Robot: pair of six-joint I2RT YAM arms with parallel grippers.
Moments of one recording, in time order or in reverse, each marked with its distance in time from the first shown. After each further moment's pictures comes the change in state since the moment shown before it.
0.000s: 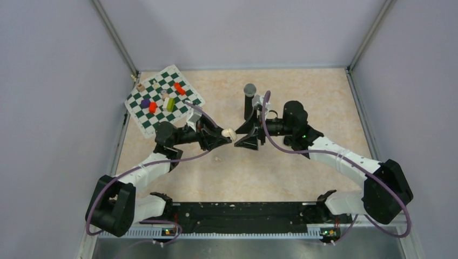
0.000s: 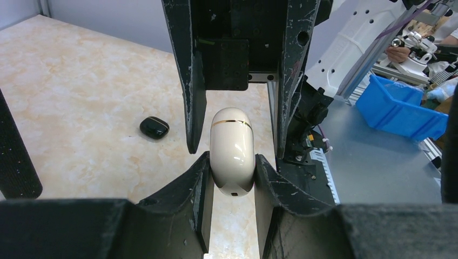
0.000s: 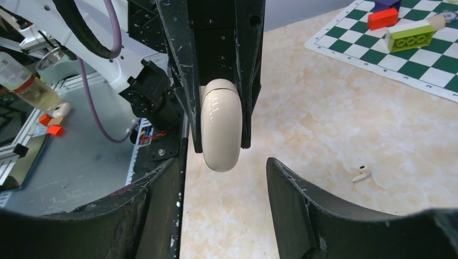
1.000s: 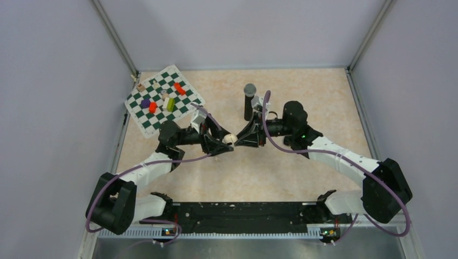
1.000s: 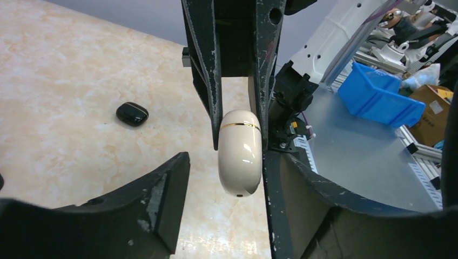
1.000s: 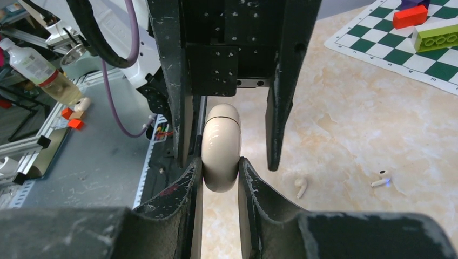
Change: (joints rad) left arm -0.028 0.020 0.002 -0.033 0.045 0.010; right arm 0.000 0.018 -0.006 0.043 -0.071 0.051
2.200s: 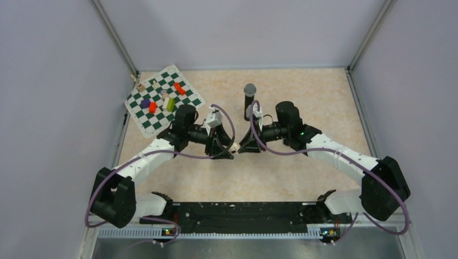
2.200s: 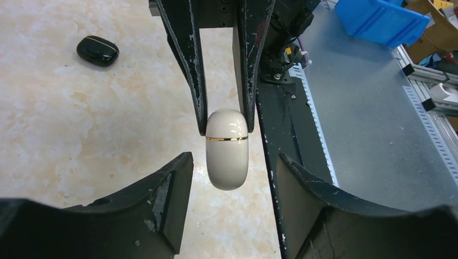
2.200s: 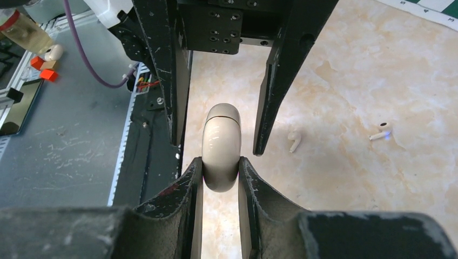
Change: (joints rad) left arm -0.038 0.060 0.274 -1.006 0.109 0.723; right arm 0.006 0.014 0.049 -0.358 0.010 -0.301
